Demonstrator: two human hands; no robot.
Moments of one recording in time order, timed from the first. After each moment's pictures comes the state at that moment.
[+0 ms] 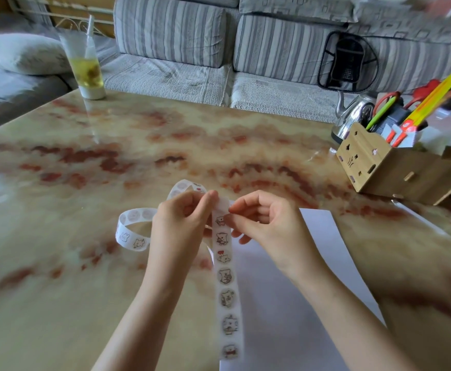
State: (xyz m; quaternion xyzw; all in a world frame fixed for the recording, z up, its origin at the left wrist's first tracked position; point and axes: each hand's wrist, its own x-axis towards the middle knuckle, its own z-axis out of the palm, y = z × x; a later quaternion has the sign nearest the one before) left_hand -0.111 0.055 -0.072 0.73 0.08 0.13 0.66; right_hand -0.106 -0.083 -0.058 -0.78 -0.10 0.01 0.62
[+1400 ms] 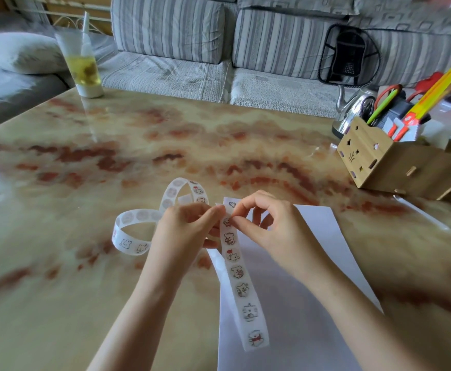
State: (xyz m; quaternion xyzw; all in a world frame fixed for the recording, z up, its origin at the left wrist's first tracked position) left_hand -0.111 0.053 -0.077 0.75 0.07 0.02 0.66; right_hand -0.099 -0.100 -0.069 -0.87 -0.18 -0.05 0.46
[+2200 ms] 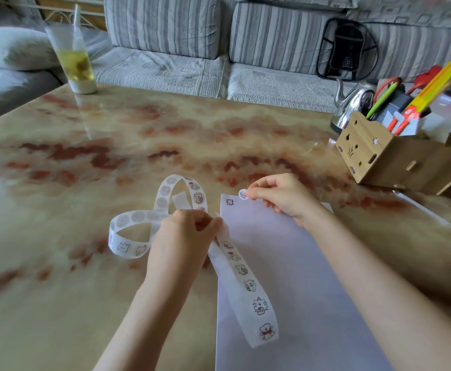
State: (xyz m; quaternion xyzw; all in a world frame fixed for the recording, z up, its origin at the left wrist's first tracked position) left_hand -0.107 0.049 -0.094 0.89 0.08 0.05 0.45; right_hand -0.018 -0.126 -0.083 -0.86 0.01 0.09 0.50
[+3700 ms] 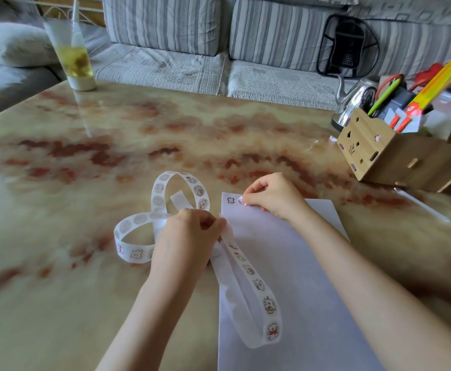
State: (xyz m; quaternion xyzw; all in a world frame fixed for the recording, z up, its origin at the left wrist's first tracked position) left_hand -0.103 0.048 -0.103 0.89 0.08 0.05 0.44; right_hand -0.009 -0.113 -0.101 -0.90 0.00 0.07 0.44
